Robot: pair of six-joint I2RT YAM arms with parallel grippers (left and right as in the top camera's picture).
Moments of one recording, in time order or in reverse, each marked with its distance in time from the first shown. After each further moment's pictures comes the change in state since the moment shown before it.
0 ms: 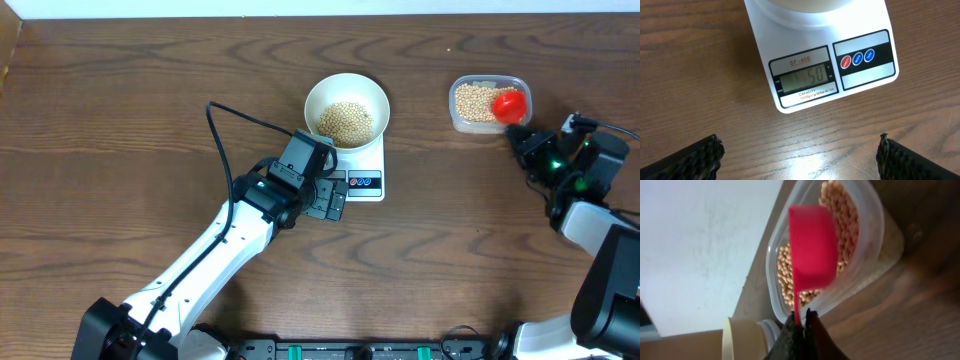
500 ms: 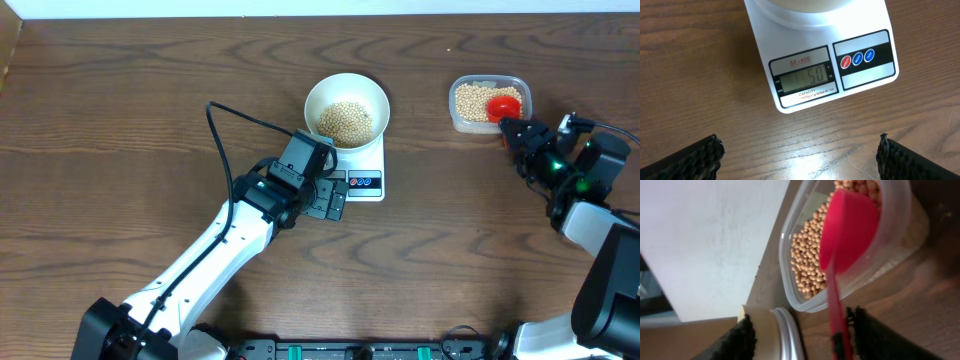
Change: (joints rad) left arm 0.000 0.000 0.000 0.000 0.000 0.000; right arm -0.012 -0.007 -0.002 0.008 -0.094 0.036
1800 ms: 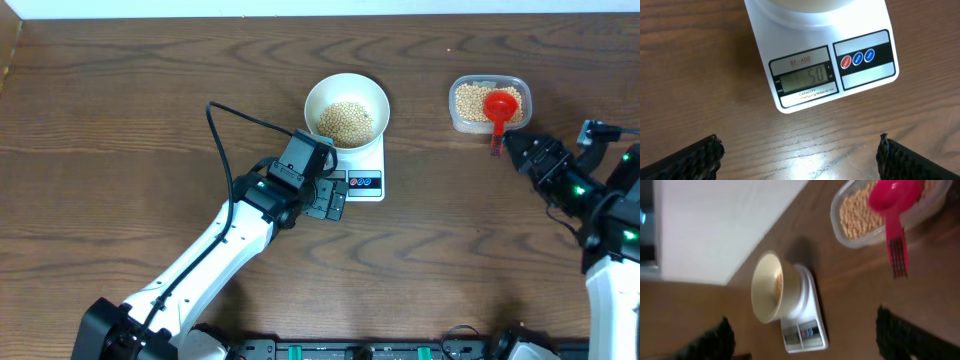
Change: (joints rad) left arm 0.000 0.000 0.000 0.000 0.000 0.000; right arm -0.008 -0.620 0.174 -0.959 0.010 -0.398
